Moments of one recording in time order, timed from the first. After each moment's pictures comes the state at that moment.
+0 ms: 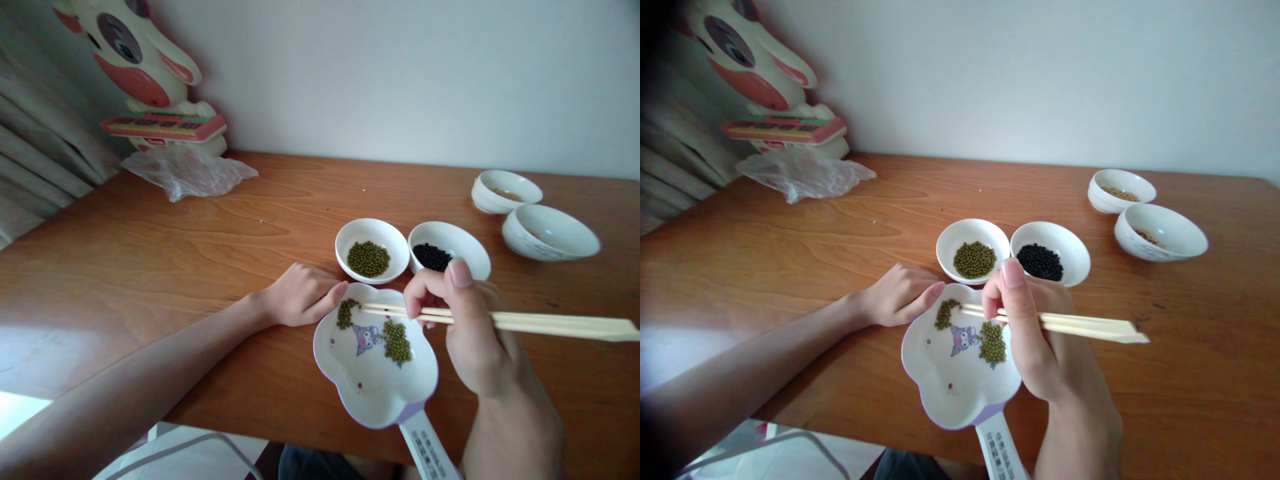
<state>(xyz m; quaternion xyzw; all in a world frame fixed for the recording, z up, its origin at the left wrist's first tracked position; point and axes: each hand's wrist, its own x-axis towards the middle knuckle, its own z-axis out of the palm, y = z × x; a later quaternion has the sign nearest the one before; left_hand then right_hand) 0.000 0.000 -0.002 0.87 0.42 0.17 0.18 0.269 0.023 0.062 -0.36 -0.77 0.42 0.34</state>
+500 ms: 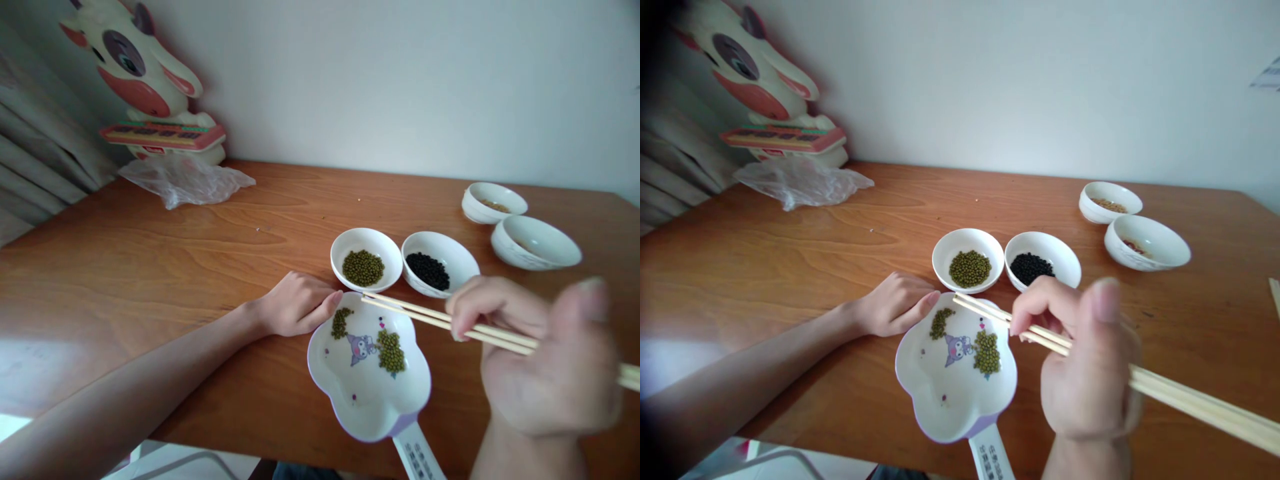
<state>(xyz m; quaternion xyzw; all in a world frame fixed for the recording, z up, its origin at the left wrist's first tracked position) 0.001 0.000 -0.001 0.87 0.42 0.18 0.18 0.285 0.024 0.074 -0.33 -0.72 0.35 0.50</state>
